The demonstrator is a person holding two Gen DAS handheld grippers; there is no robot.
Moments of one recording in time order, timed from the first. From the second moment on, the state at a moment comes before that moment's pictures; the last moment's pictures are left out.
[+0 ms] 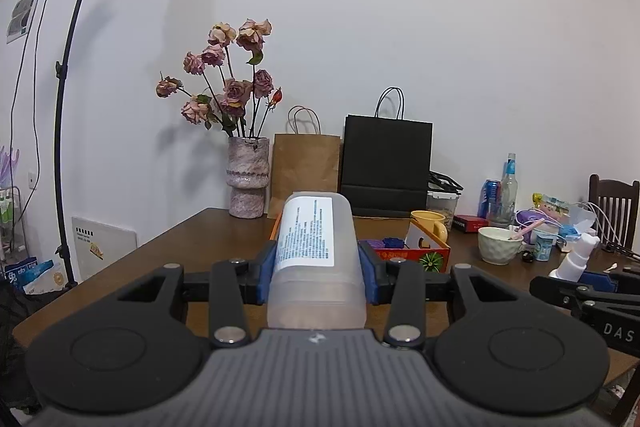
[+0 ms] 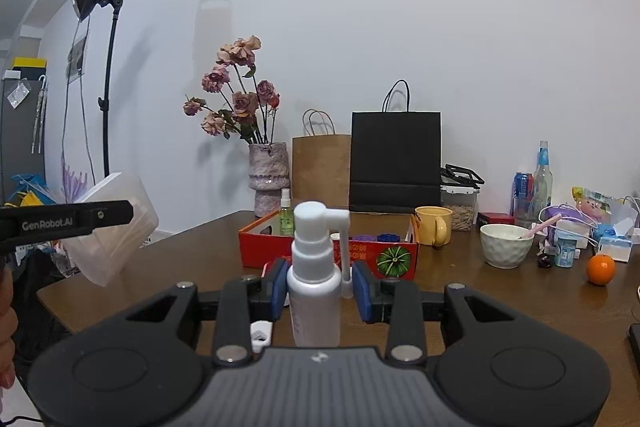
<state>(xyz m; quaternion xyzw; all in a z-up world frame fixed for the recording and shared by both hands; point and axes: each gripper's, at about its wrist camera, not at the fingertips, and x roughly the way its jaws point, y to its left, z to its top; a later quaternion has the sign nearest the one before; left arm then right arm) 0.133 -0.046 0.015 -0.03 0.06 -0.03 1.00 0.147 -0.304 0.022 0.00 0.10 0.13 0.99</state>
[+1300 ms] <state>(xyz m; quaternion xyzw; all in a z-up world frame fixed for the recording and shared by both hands) 0.557 -0.056 0.014 0.03 0.28 -0.02 0.96 0.642 -0.348 0.017 0.02 0.44 0.20 0.88</state>
